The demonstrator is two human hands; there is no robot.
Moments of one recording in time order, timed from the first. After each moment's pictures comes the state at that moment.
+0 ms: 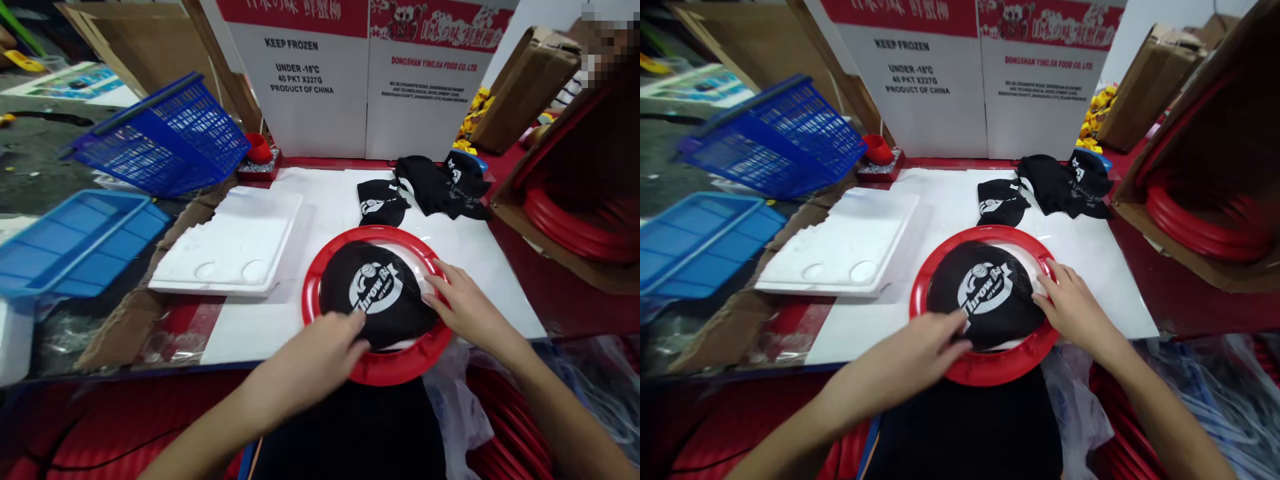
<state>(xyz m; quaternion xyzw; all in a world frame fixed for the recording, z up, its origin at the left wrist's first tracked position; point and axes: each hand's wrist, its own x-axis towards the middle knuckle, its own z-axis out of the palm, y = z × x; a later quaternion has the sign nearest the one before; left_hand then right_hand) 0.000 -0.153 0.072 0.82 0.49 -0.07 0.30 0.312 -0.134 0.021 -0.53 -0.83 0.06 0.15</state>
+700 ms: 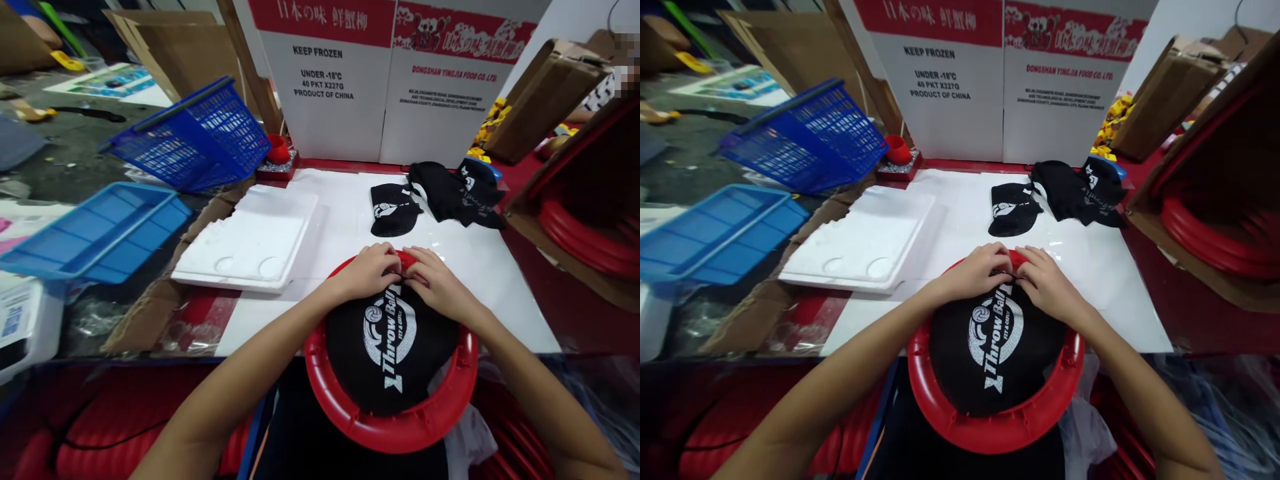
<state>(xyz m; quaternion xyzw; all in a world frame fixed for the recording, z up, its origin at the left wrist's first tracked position) 0.035 -0.031 0.010 0.88 0.35 0.20 0.24 0.267 -0.072 0.004 -0.42 -0.86 0.15 0.25</state>
